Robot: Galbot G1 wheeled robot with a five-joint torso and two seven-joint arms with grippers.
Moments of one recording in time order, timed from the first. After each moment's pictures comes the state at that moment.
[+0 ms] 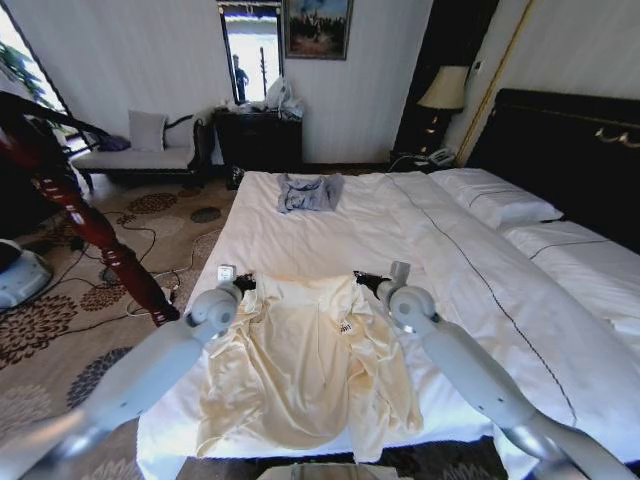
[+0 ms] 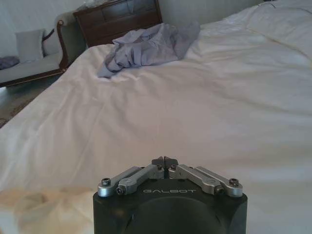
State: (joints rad) left arm 0.55 -0.96 0.16 -1.63 -1.03 0.52 -0.61; right arm -0.60 1.02 -0.03 1.59 1.13 -0.47 0.48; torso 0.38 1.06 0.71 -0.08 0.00
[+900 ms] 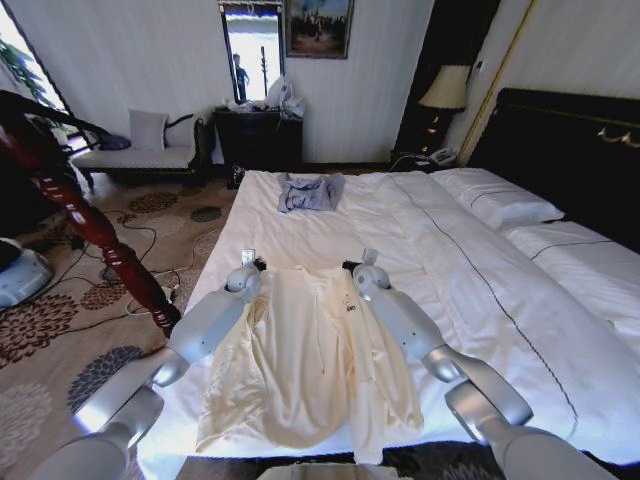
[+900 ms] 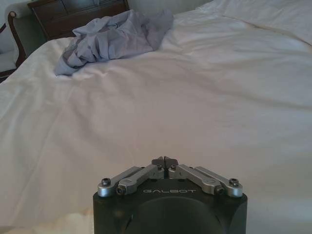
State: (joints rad) left arm 0.37 -1.15 0.20 -1.18 -0.87 0.43 -0.51; right arm -0.36 1.27 -0.09 1.06 1.00 -0.37 0.43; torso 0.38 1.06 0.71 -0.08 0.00
